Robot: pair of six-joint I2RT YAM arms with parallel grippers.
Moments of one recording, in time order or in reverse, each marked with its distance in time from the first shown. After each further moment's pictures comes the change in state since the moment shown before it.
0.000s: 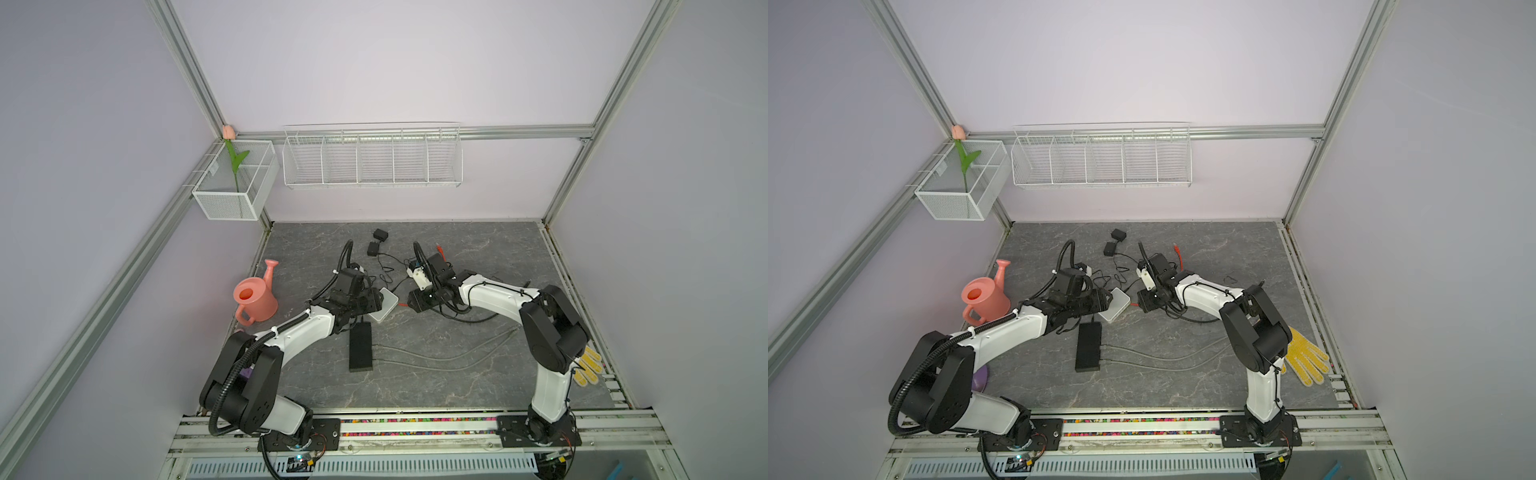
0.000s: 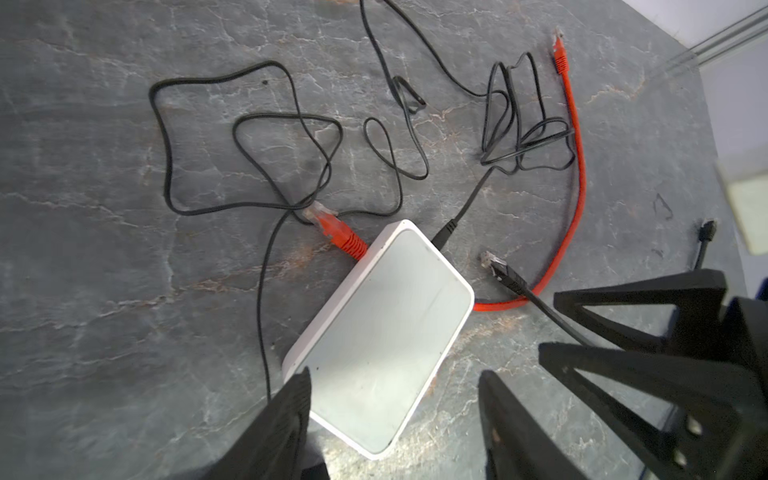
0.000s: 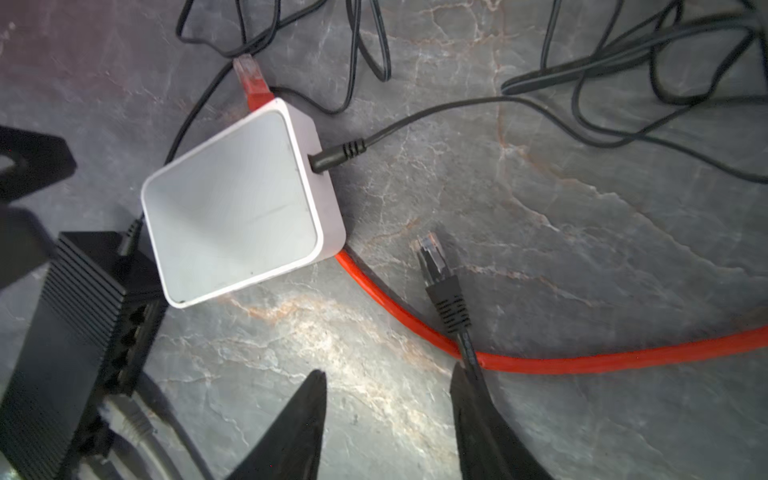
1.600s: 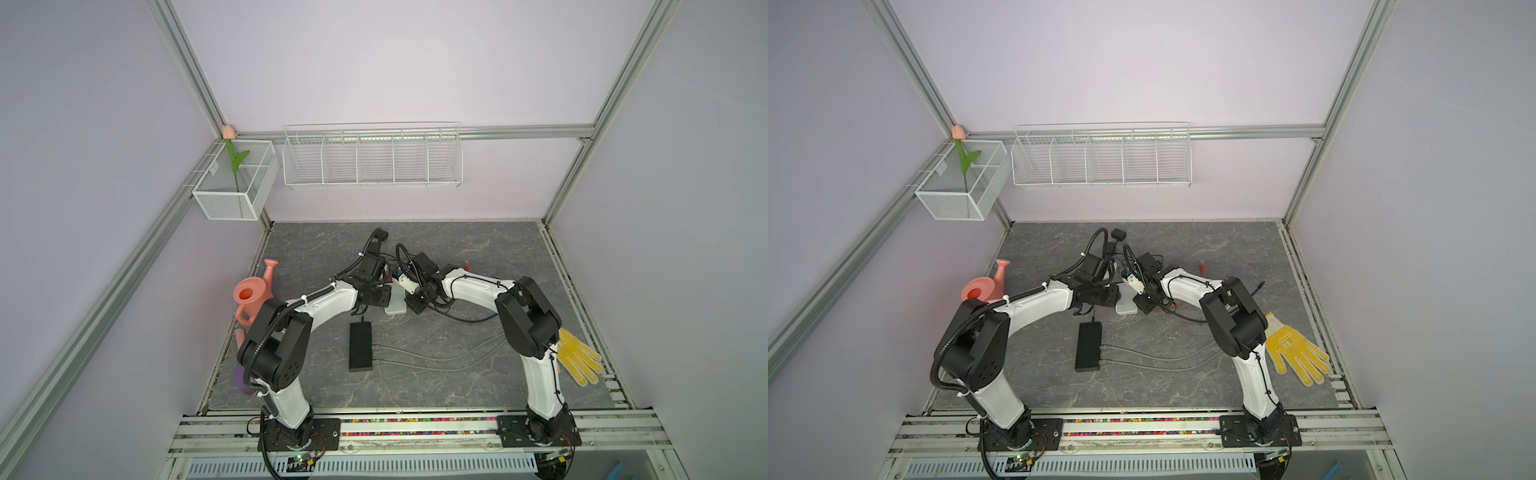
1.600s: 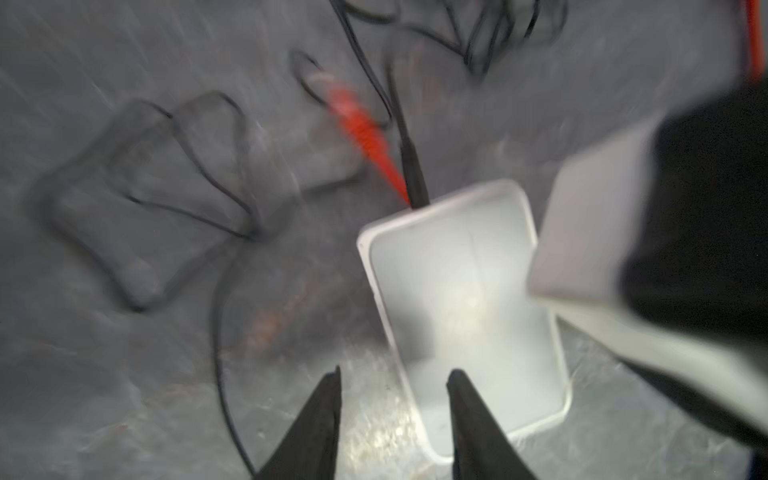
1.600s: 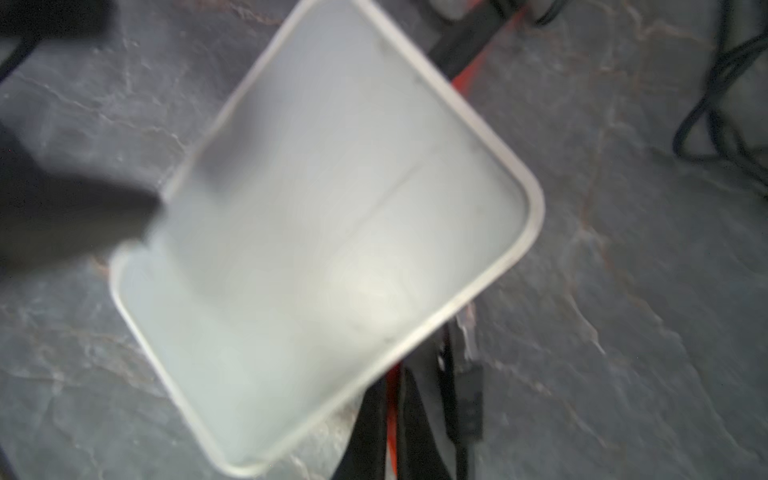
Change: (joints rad) left arm -0.055 0.309 0.252 -0.267 -0.047 0.320; right arm 0.016 0.222 0.241 -0.140 0.035 -0.370
